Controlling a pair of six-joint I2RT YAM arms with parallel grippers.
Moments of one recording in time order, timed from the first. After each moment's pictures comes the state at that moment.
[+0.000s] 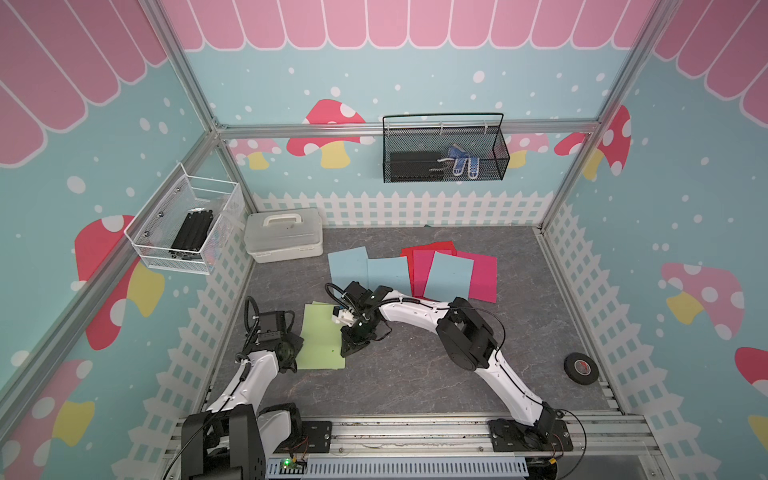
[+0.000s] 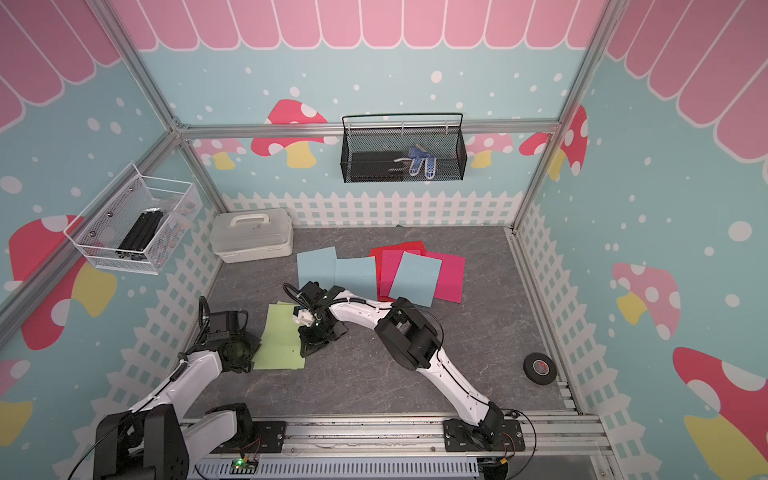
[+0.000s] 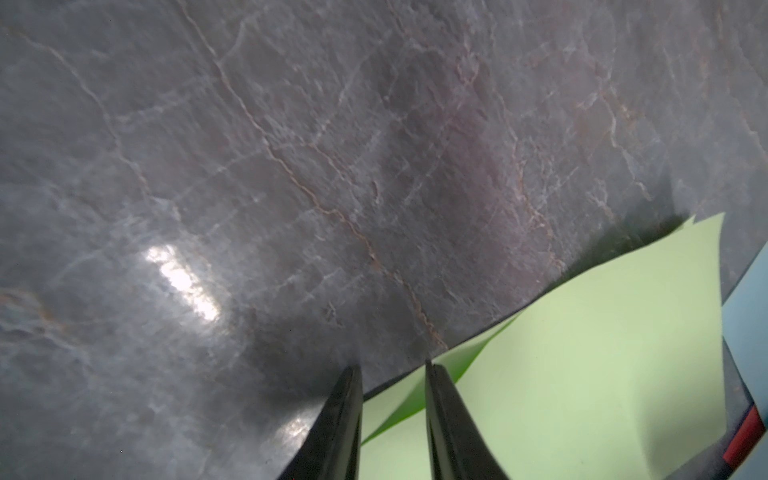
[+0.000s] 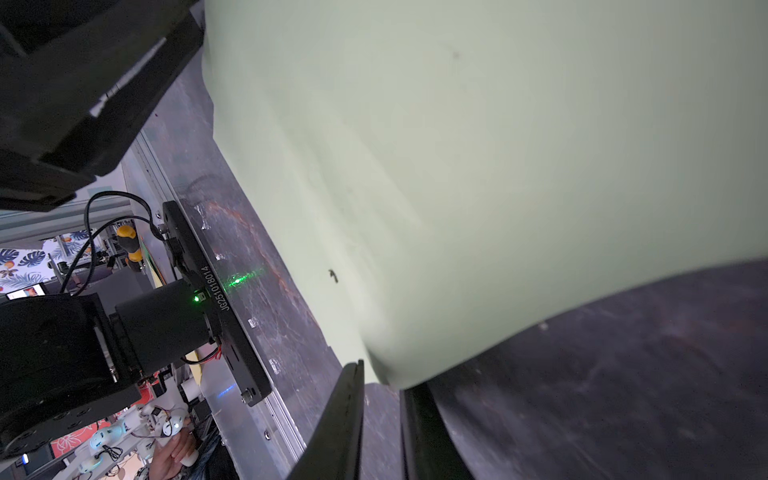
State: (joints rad) left arm 0.20 1.09 0.41 -0.44 -0.03 -0.91; right arm 0.97 2.44 1.97 -0.80 -0.66 0.36
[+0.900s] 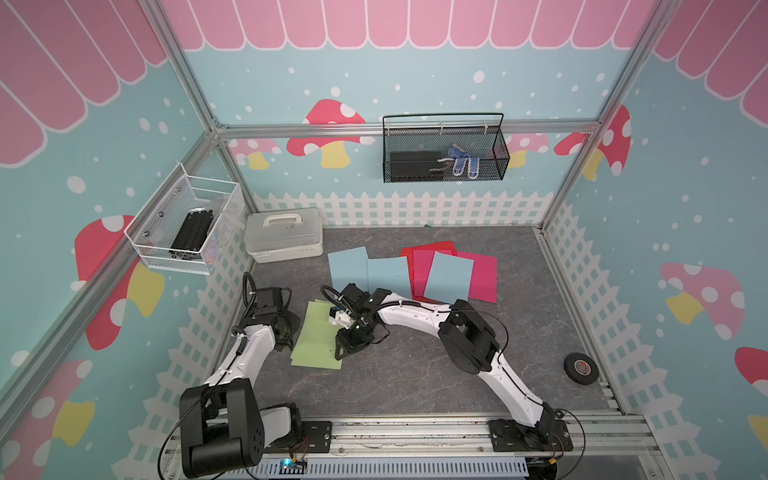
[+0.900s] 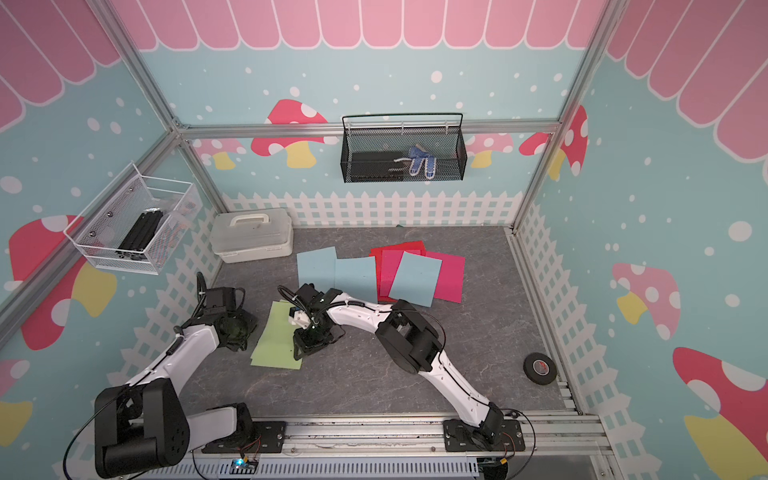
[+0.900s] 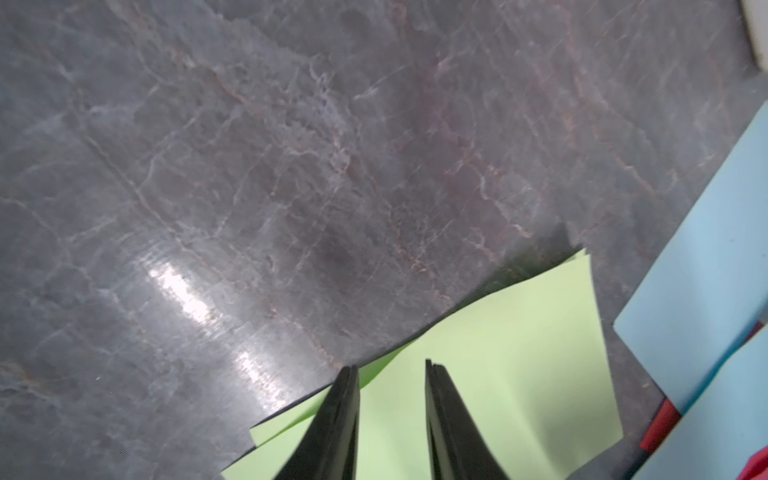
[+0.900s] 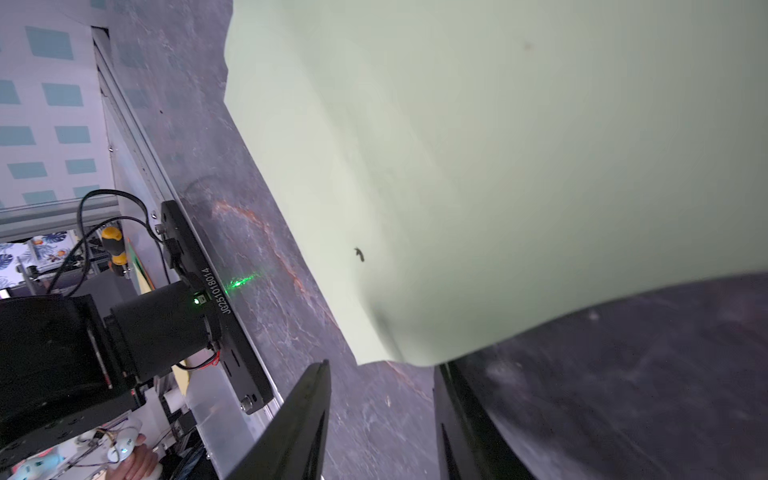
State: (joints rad) left arm 0.20 1.25 0.68 -0.53 -0.03 -0.84; right arm 1.00 2.39 1.93 -0.78 -0.58 0.37
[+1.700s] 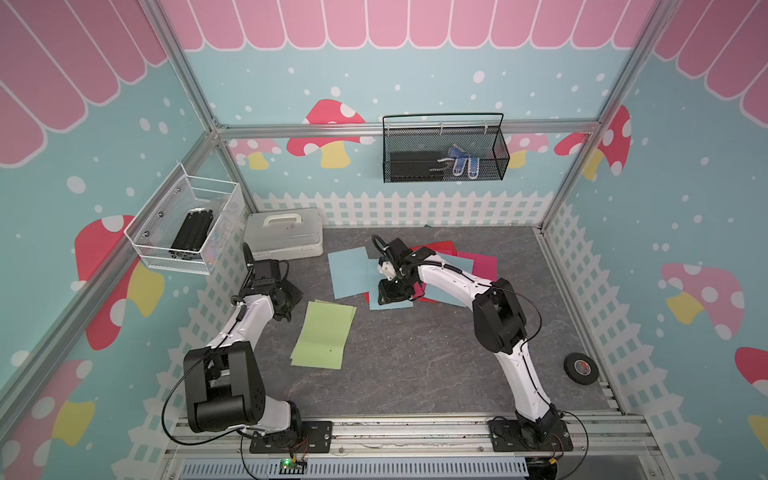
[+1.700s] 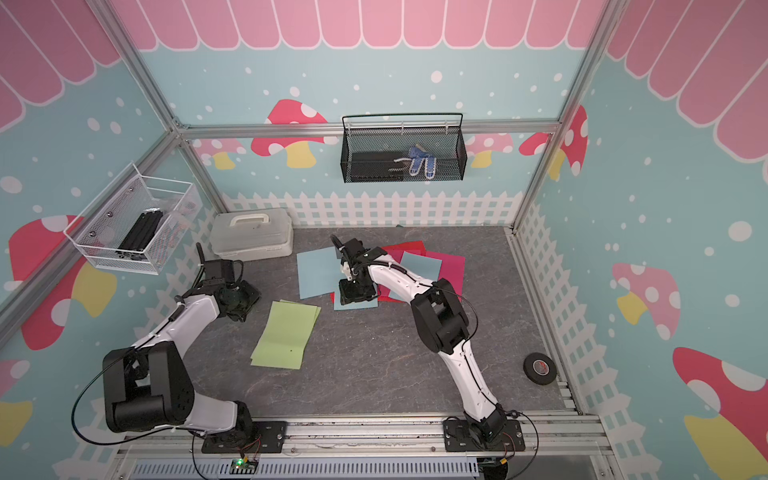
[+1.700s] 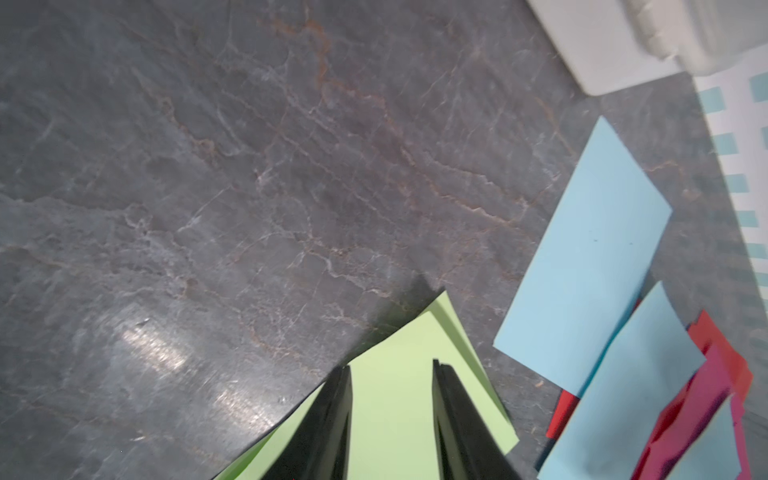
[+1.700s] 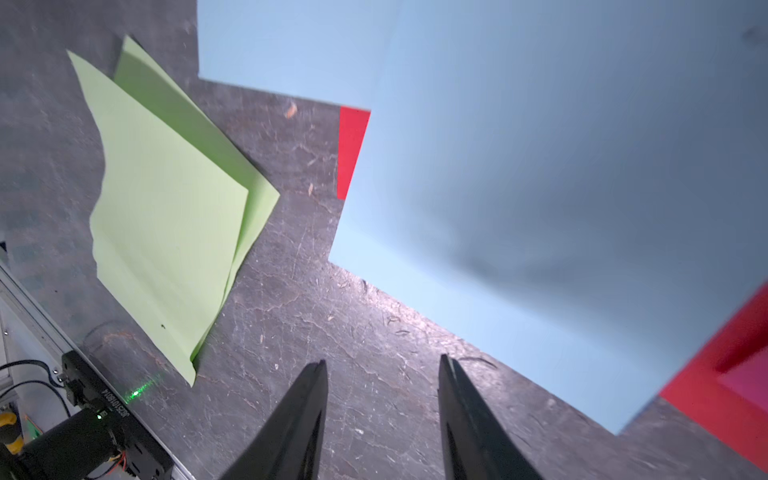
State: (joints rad) left arm 0.20 1.46 0.95 -0.50 0.08 -0.70; right arm 0.68 2.28 2.02 -0.94 -0.31 0.30
